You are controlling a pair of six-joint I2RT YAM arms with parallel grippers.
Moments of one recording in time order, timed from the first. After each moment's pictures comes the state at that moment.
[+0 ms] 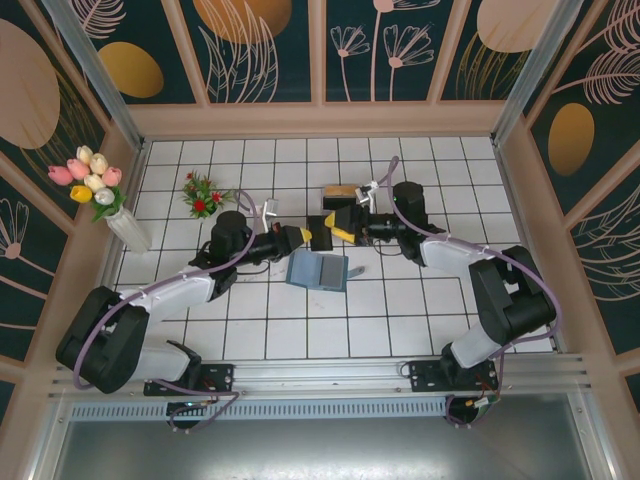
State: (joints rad) left arm -0.52 1.34 0.56 0.53 0.64 -1.10; right arm 0.42 1.56 0.77 0.46 -1.02 0.98
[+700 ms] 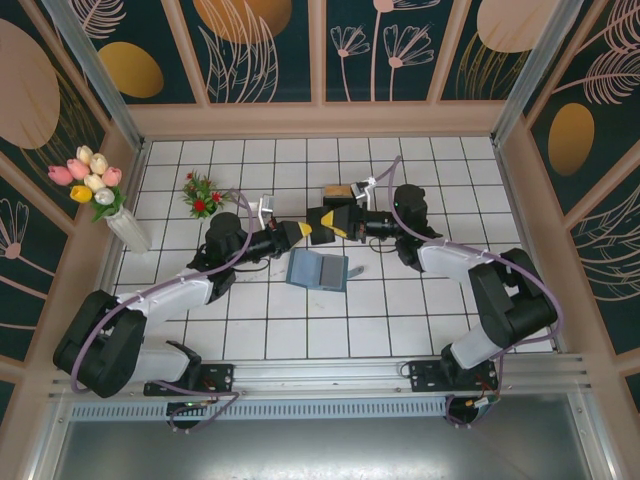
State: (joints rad) left arm -0.52 1.32 0.54 0.65 0.64 -1.18; right arm 0.46 1.55 0.73 0.71 -1.03 1.21
